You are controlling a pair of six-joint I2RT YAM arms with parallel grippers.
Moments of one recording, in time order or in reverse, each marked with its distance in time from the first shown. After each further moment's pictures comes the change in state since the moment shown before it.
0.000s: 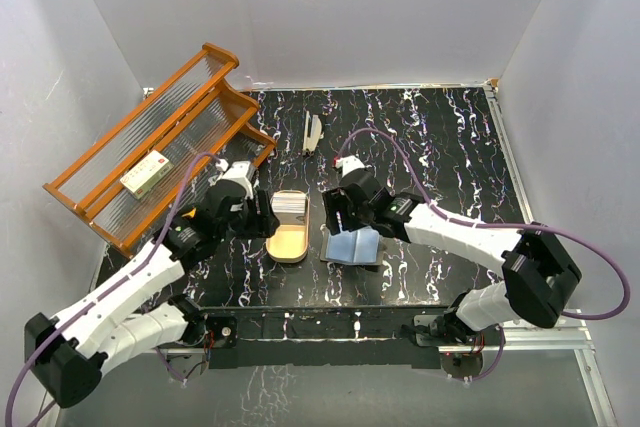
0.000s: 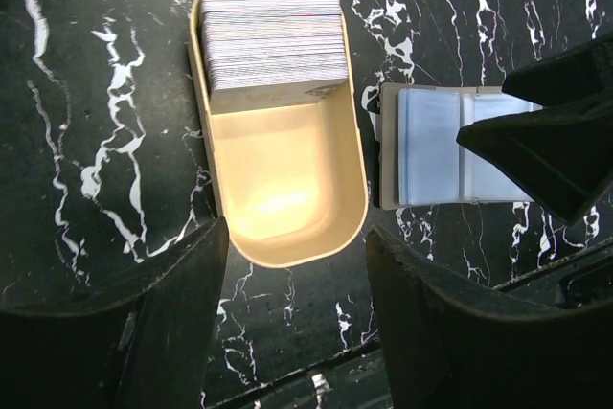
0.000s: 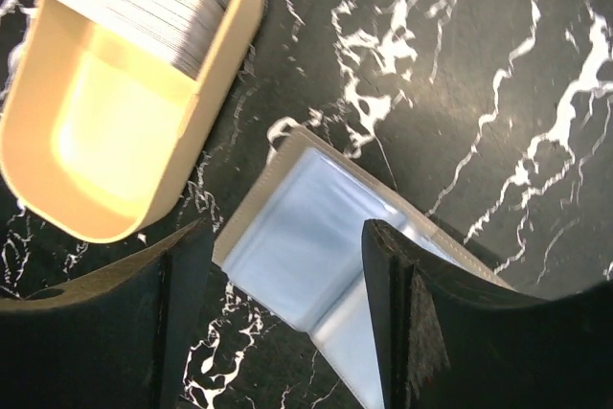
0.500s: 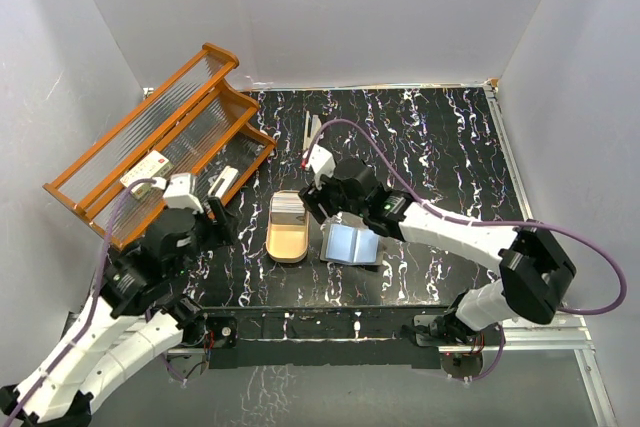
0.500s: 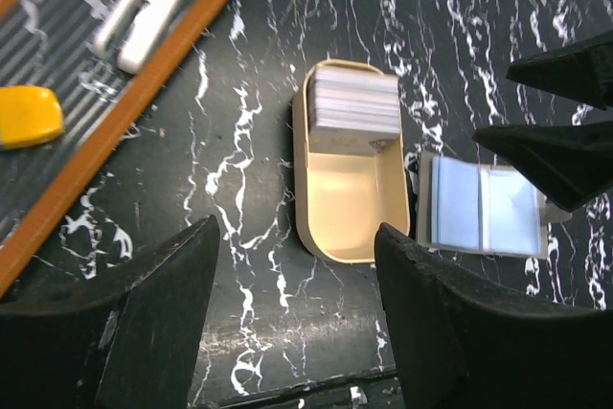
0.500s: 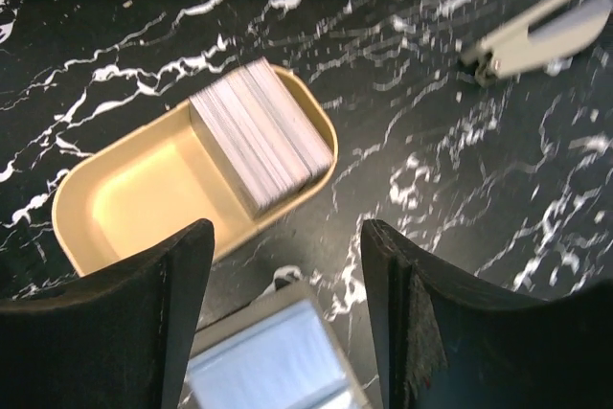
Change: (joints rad) left arm 0.000 -0.389 0.023 -0.236 -0.245 -0.014; right arm 0.031 0.010 0.040 0.308 -0.118 -0.507
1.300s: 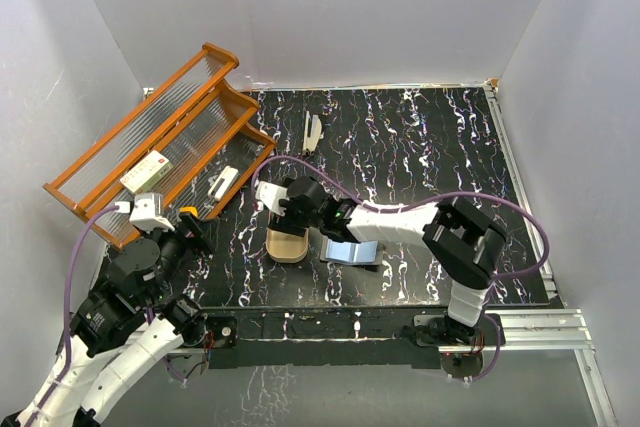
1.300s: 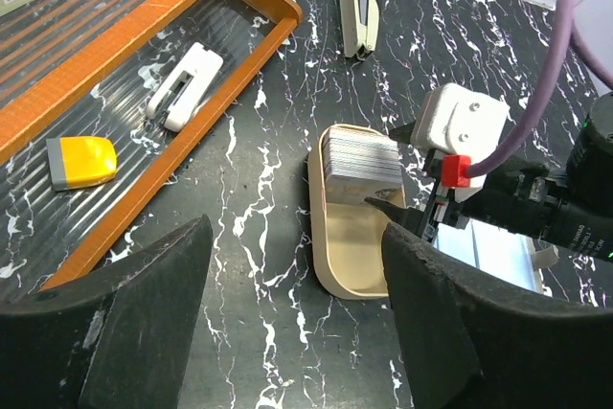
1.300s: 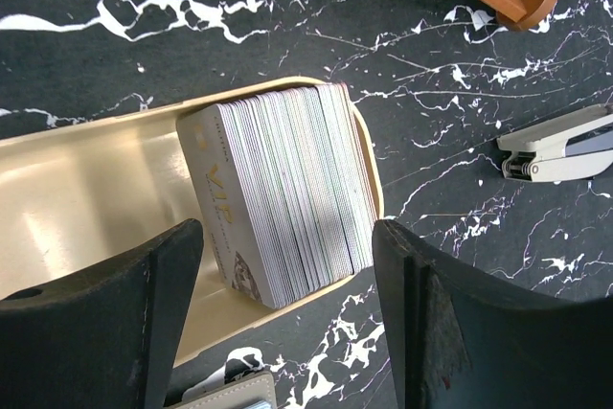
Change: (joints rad) left arm 0.000 -0.309 -0.039 -0.015 -0.123 0.077; right arm 0.134 0.374 0.162 0.092 0.095 -0.432
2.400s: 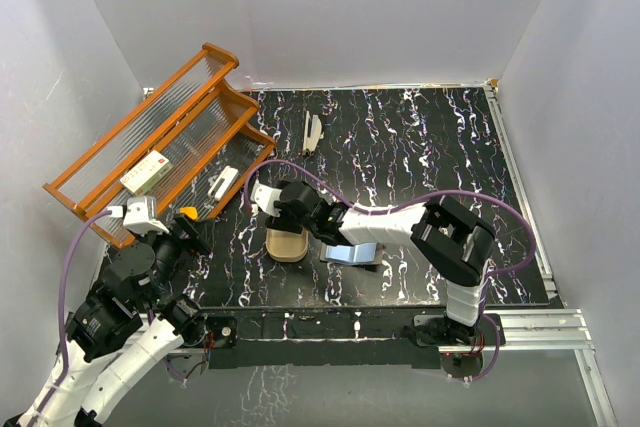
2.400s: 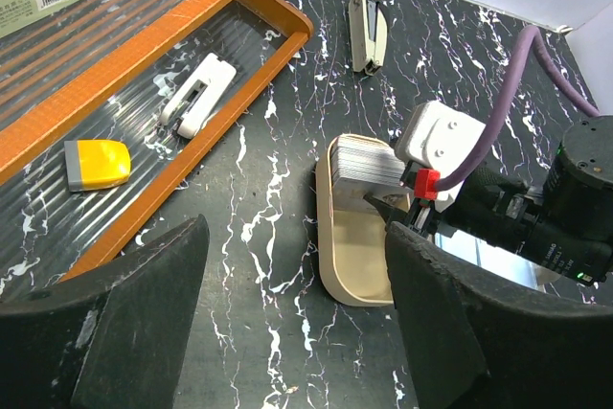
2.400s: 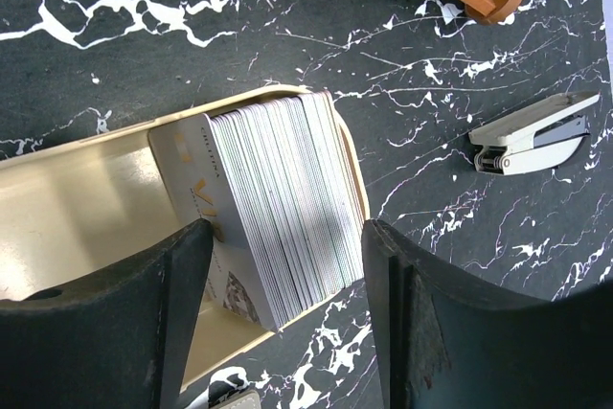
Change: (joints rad) left arm 0.000 -0.032 0.000 -0.010 -0.040 -0.005; right arm 0.025 0.070 0.024 0.044 0.129 -0.035
